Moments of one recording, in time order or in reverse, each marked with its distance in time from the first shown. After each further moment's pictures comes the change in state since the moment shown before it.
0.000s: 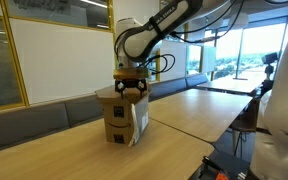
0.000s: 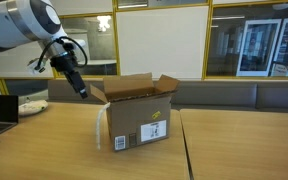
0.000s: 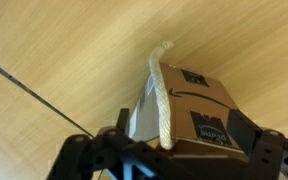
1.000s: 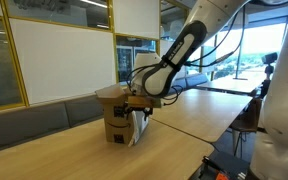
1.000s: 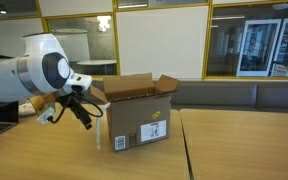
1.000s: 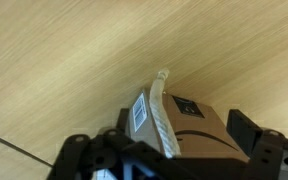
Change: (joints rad) arm -0.087 0.045 0.011 -0.332 0.006 0.544 -0.083
